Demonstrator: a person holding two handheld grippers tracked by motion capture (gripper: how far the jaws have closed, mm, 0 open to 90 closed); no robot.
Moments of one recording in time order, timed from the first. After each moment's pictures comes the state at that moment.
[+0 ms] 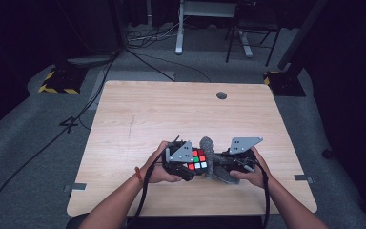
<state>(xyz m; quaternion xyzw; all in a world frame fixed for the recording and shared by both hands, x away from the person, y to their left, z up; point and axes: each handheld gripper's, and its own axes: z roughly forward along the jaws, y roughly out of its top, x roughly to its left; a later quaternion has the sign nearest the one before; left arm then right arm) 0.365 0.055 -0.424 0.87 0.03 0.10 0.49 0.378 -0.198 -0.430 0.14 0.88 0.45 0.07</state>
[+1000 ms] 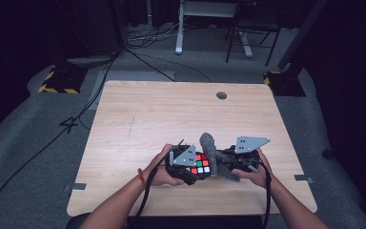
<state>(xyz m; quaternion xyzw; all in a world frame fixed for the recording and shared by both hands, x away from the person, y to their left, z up) 0.359 0.044 -0.432 0.88 0.01 0.09 0.47 0.374 -0.205 -0.420 0.14 0.86 0.49 0.10</state>
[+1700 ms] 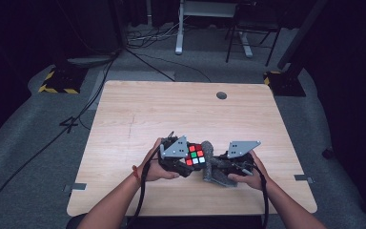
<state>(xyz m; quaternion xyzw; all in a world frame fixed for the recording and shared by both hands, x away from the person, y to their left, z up) 0.371 0.066 -0.416 0.85 0.05 0.10 0.52 0.369 -0.194 -0.433 0.12 0.88 0.46 0.07</state>
